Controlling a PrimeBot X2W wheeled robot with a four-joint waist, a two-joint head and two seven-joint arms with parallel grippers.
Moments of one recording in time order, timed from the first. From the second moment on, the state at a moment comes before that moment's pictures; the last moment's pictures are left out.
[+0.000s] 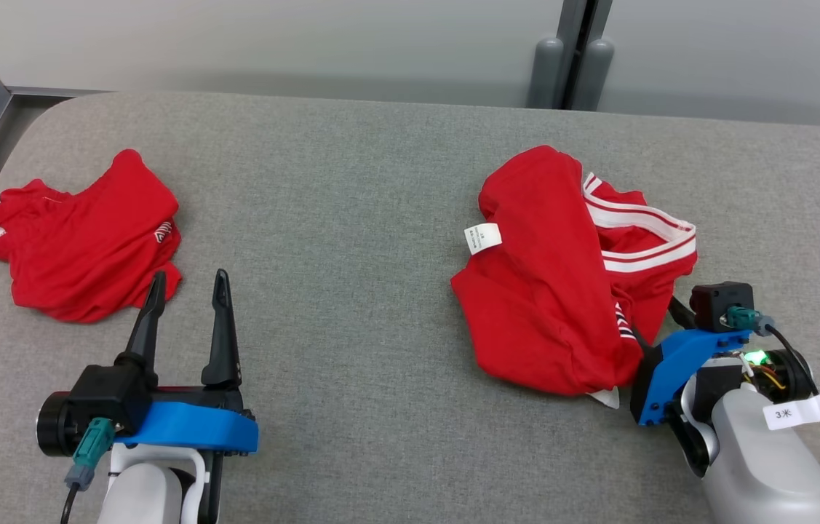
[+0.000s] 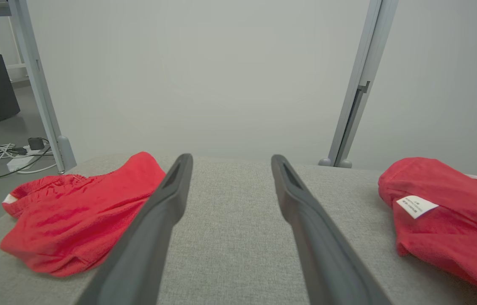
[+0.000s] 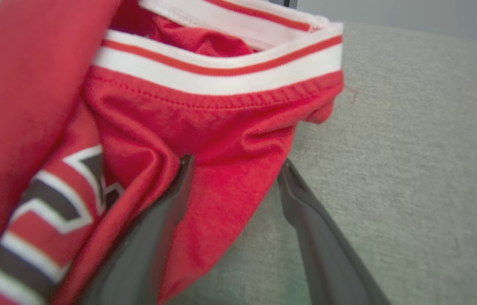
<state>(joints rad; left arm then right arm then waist) -0.17 0.07 -0.05 0.23 -0.18 -0.10 -0.26 -0.52 -0.10 0.01 0.84 0.07 0.13 -0.05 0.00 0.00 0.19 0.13</state>
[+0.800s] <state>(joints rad) -0.15 0.06 -0.04 0.25 -0.17 -0.11 -0.26 -0.53 -0.28 -0.16 0.92 0.17 0.13 -0.25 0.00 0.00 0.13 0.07</state>
